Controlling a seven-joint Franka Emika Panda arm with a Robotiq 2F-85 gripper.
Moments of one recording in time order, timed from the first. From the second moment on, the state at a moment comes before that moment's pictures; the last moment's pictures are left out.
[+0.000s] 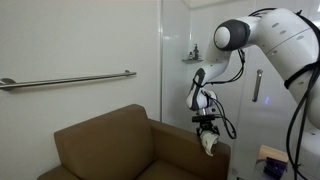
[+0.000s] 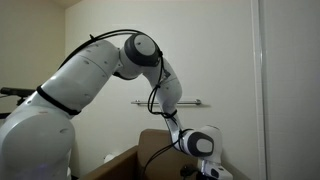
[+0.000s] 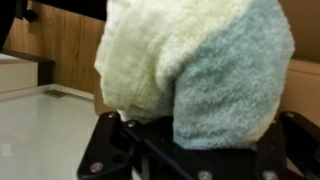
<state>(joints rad) -0.14 0.65 -0.35 -2.15 0.17 2.41 0.69</state>
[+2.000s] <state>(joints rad) -0.18 1.29 -0.23 -0.87 0.17 1.81 0.66</state>
